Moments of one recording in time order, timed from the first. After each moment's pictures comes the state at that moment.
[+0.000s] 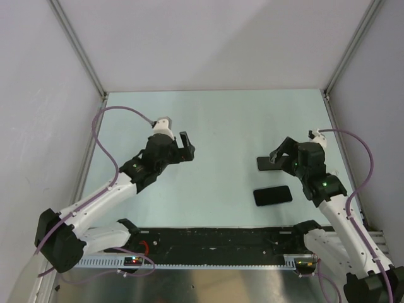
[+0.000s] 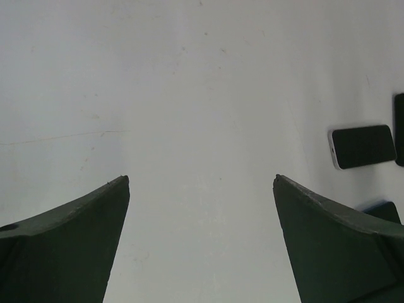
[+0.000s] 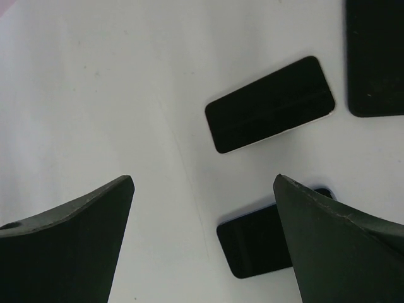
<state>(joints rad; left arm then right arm) -0.64 1.09 0.81 -0.23 -0.29 -0.57 0.29 0.77 0.72 -0.51 0.18 0.68</state>
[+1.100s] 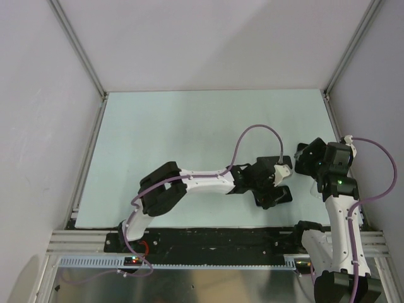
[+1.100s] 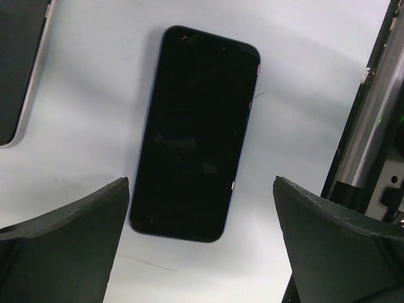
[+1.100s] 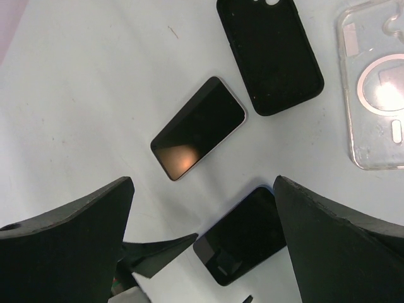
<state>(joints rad) -1.20 2.10 1.51 -0.17 0.14 -0.11 -0.16 0.77 0.75 -0.64 0.02 0.68</state>
